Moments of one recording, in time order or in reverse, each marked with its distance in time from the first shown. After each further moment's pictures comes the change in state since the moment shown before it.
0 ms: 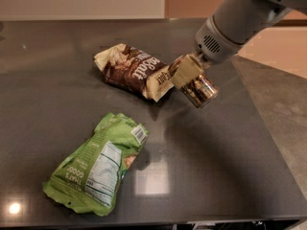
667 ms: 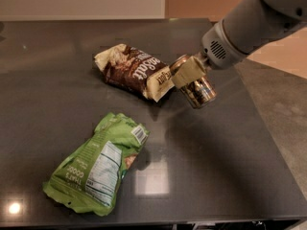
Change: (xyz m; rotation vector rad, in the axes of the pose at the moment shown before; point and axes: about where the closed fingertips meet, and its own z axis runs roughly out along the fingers) arm 0.001 0.001 -0.004 0.006 -0.124 0.028
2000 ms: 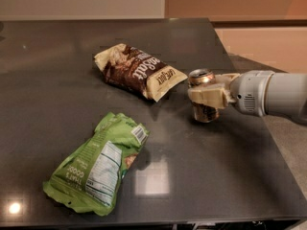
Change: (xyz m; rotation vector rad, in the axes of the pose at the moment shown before) arm 0.046 -0.017 0.001 0.021 -0.541 0.034
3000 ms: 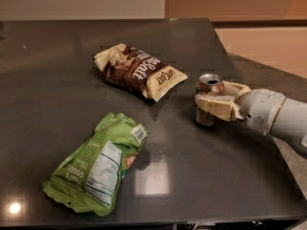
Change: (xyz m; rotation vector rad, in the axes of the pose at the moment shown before) arm 0.019 -0.007 -0.014 -0.008 -0.234 -0.025
